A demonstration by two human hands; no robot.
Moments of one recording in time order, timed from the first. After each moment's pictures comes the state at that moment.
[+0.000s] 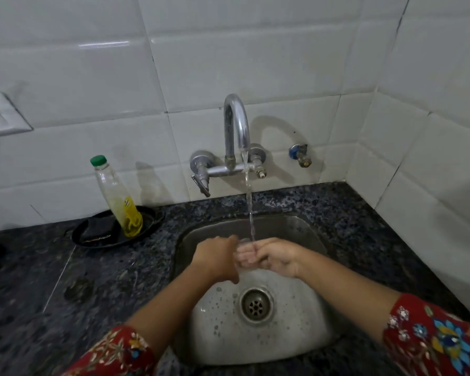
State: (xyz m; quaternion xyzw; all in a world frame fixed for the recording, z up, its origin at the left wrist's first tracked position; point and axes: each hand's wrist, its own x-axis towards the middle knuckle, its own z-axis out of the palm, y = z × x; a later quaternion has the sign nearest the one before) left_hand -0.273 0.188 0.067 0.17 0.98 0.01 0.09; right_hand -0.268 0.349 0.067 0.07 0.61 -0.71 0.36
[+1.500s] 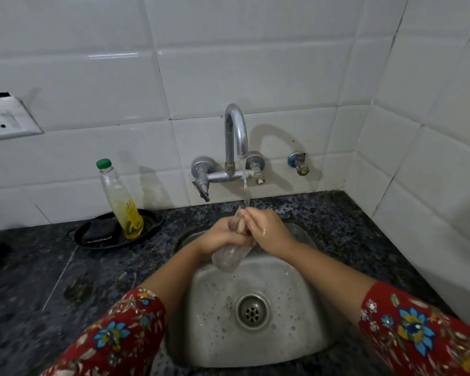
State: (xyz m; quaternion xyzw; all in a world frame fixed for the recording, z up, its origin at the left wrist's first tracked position) left_hand -0.309 0.190 0.082 0.19 0.74 0.61 0.20; right_hand -0.293 0.347 0.092 -0.24 0.88 -0.39 -0.14
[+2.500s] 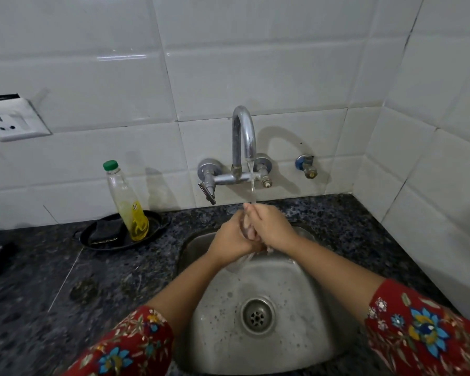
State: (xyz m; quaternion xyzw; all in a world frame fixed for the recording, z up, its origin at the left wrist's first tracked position) left_hand -0.306 0.205 0.077 0.16 0.84 0.52 0.05; right_hand -0.312 0.336 0.105 -0.17 0.89 -0.41 -0.08
